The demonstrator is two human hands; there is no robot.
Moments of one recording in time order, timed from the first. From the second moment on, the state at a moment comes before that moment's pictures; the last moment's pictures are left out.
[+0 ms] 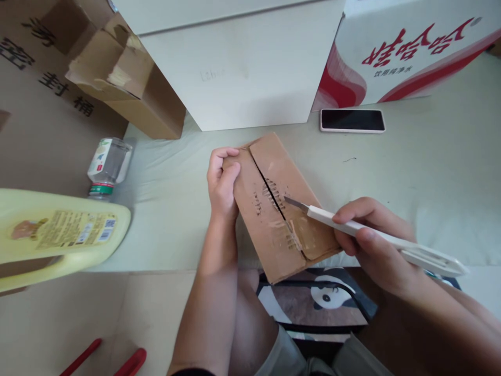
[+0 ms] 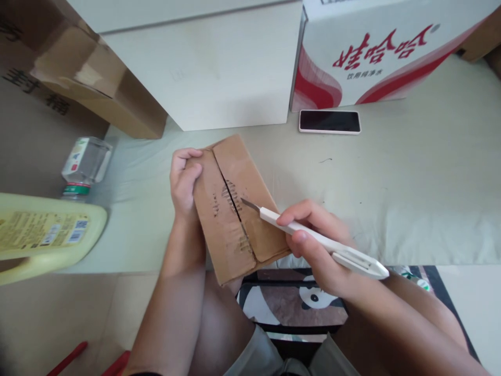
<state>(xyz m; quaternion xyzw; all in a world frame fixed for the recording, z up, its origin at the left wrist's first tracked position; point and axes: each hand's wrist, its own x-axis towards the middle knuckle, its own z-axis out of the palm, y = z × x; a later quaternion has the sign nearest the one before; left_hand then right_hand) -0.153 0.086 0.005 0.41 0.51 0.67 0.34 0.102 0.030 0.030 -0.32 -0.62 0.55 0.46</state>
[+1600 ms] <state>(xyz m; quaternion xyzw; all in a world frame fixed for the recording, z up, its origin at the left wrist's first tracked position) -0.154 0.087 0.001 0.41 0.49 0.69 0.34 0.102 0.030 0.031 -0.32 -0.61 0.56 0.45</state>
